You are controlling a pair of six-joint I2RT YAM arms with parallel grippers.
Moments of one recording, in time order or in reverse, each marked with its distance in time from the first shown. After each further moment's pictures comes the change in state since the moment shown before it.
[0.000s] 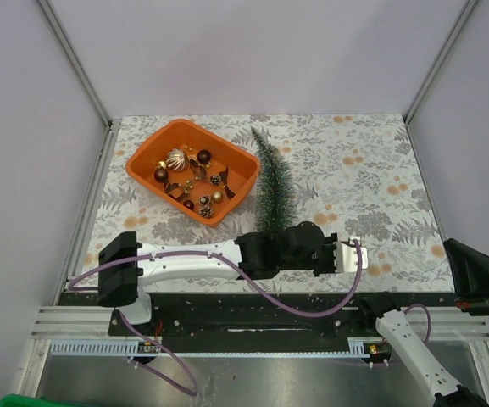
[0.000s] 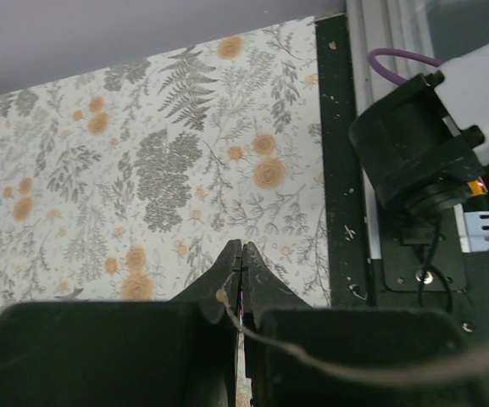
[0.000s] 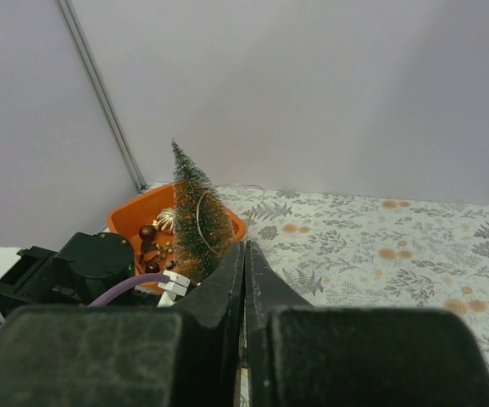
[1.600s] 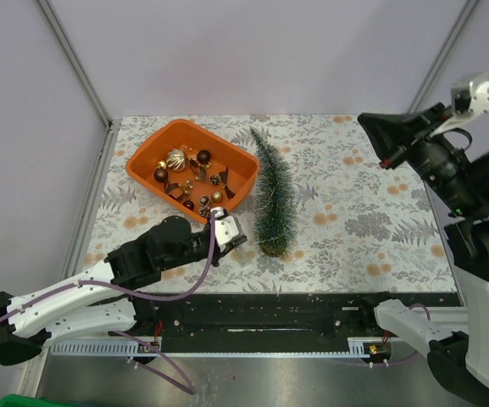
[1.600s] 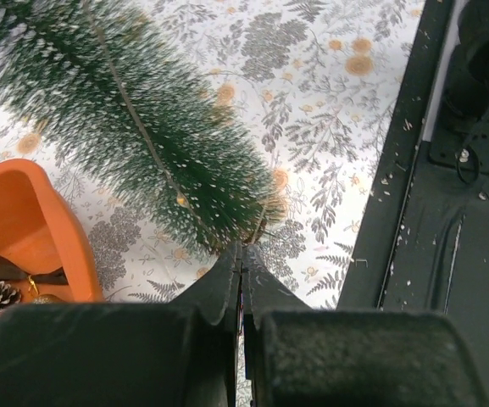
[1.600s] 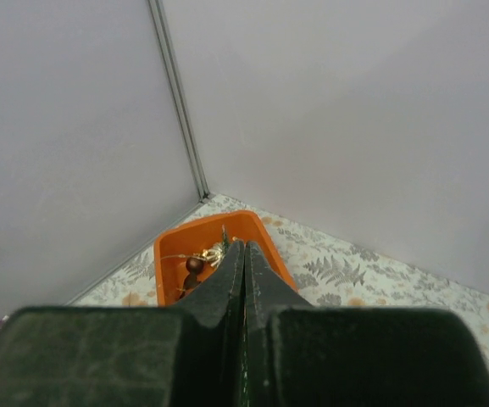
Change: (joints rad) left arm 0.280 -0.882 -0.581 -0.257 0.024 -0.163; right arm 0.001 0.497 -0.040 0.521 -0.278 0.019
